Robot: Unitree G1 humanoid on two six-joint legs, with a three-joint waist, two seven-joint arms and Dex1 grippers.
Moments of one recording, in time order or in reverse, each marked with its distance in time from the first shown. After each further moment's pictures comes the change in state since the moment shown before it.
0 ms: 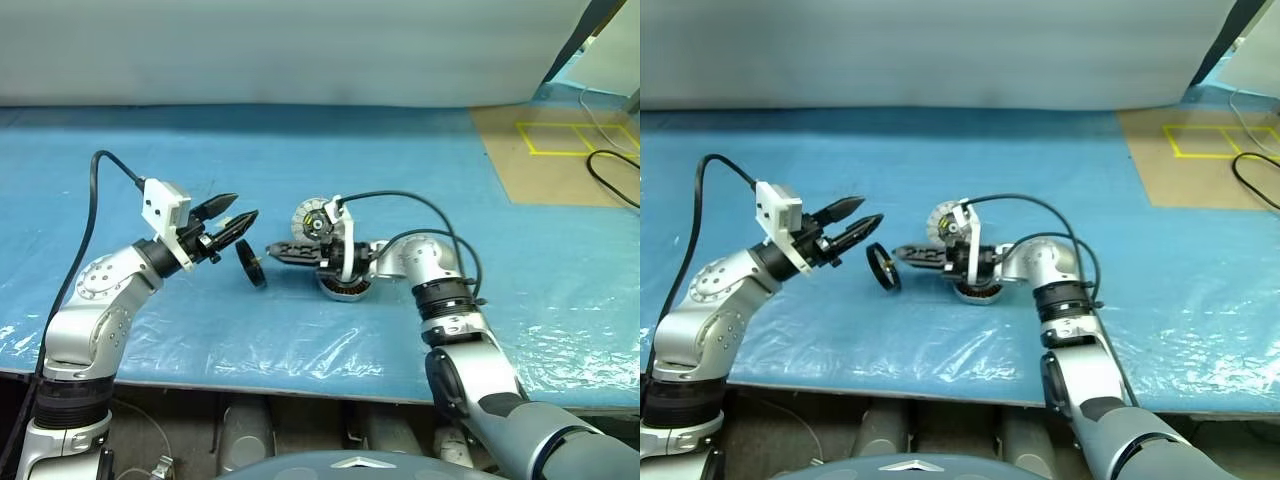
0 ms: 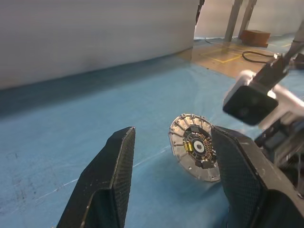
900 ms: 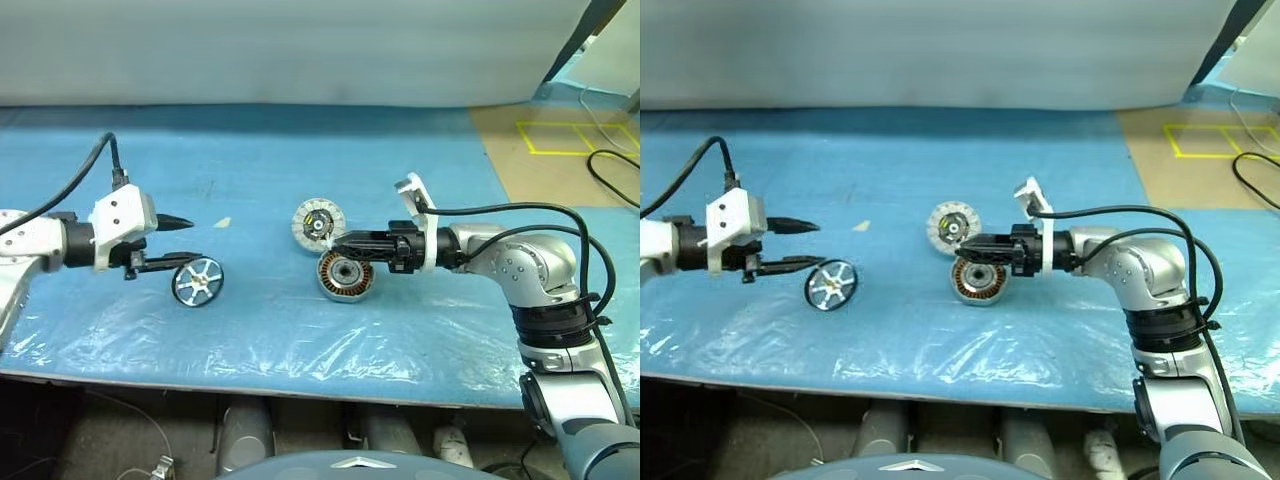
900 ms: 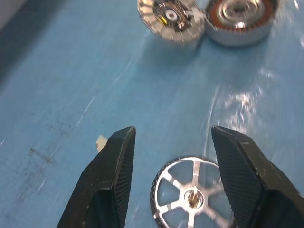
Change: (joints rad) left arm -0.043 0.576 -0.042 0.227 0.212 -0.229 -0.539; right arm 0.202 -0.438 0.131 -0.525 -0.006 -0.227 0.110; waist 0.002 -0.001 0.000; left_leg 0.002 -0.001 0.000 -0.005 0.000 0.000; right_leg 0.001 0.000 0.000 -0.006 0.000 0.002
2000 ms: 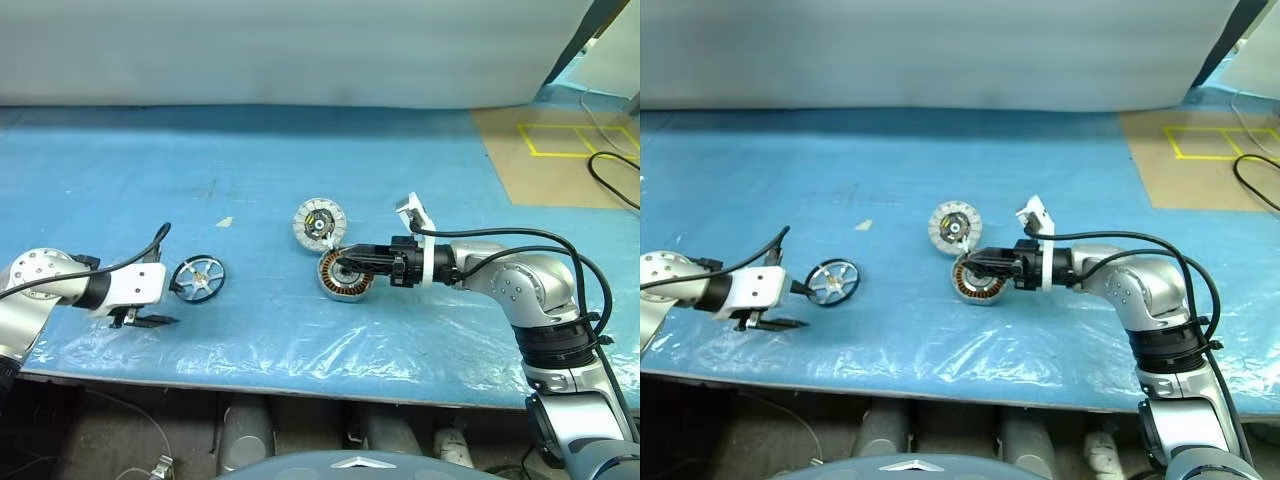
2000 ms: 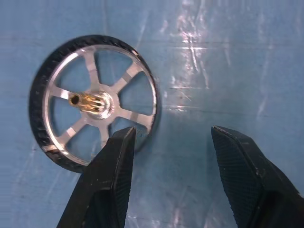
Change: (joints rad) left arm 0.051 -0.047 -0.182 0.242 0.302 -0.369 -0.129; right arm 0.091 -0.007 0.008 -0.044 -0.024 -0.033 -0.089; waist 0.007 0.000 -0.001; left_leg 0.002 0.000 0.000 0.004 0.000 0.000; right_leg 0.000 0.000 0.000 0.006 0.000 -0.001
